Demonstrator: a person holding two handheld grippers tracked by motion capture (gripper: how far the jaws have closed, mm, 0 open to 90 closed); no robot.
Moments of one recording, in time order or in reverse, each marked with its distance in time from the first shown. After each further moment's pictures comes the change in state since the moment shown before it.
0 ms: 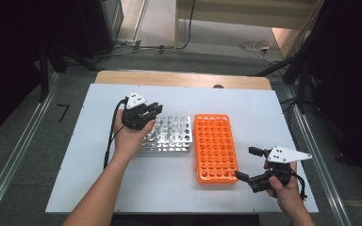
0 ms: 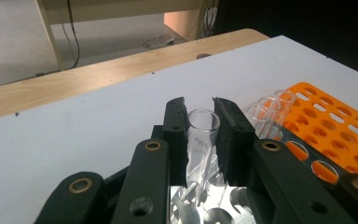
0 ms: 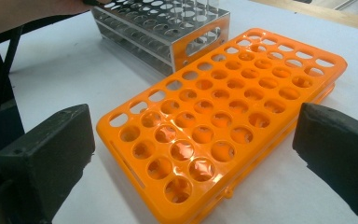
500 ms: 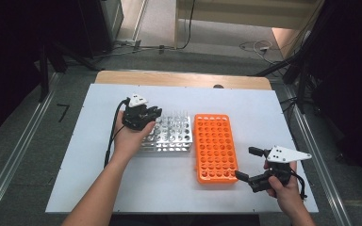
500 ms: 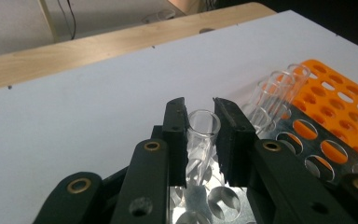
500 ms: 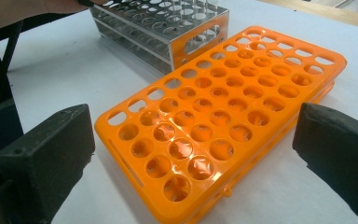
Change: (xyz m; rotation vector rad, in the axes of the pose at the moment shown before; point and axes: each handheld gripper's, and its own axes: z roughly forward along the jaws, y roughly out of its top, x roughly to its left) left arm 0.002 -0.003 0.005 0.108 -0.007 -0.017; right arm -0.001 0.000 0.000 0.008 -0.001 0.003
